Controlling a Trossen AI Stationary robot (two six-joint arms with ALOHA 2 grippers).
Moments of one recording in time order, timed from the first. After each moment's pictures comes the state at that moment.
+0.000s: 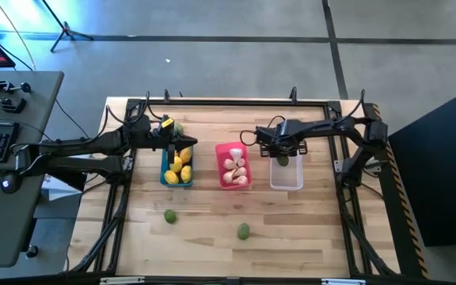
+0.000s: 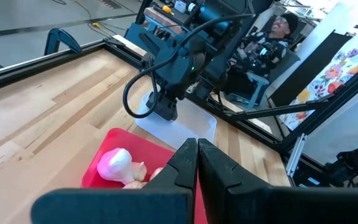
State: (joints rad) left arm 0.31 0.85 0.50 0.15 0.20 -0.44; right arm -0.29 1.72 1.06 -0.93 0.15 1.23
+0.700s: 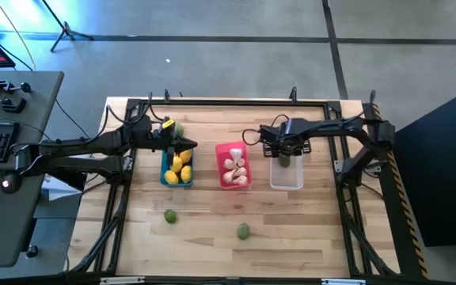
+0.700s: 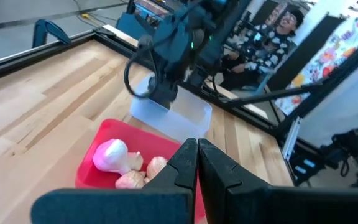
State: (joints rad) left arm 0.31 0.85 0.51 0.11 0.25 -0.40; right arm -0.29 1.66 1.05 -0.97 0.12 1.20
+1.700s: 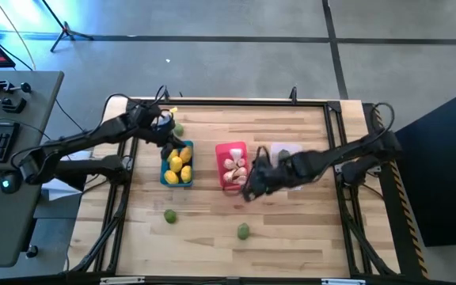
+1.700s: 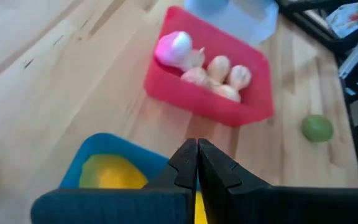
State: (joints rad) left arm 0.62 0.95 0.60 -0.43 0.50 -0.09; right arm 0.28 1.61 1.44 -0.85 0.16 1.31
